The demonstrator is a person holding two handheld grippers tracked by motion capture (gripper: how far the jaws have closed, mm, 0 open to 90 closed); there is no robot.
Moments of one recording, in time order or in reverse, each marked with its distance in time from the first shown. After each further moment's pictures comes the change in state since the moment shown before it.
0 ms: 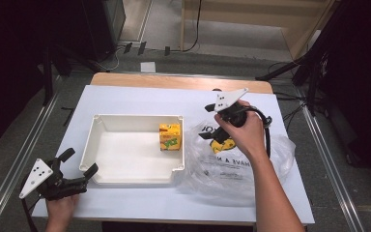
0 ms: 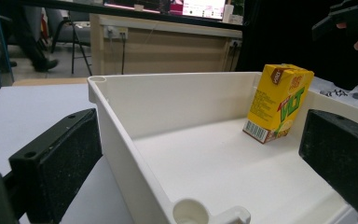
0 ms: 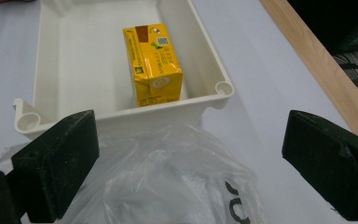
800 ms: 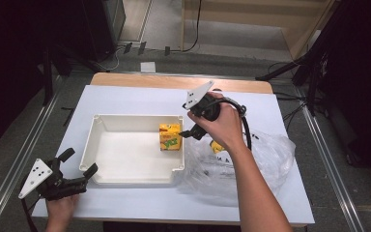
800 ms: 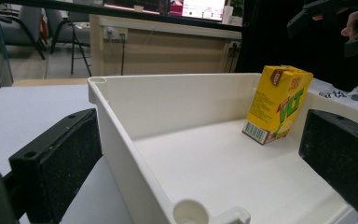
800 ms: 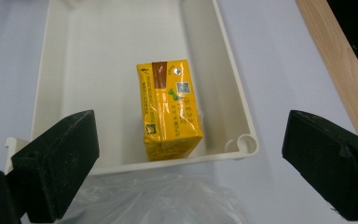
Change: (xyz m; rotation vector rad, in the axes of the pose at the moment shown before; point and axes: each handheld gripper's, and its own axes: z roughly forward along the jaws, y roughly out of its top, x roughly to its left) left arm 0.000 0.000 0.000 -0.002 -0.001 -0.003; right arm 0.005 0.054 0.045 0.111 0.072 -0.101
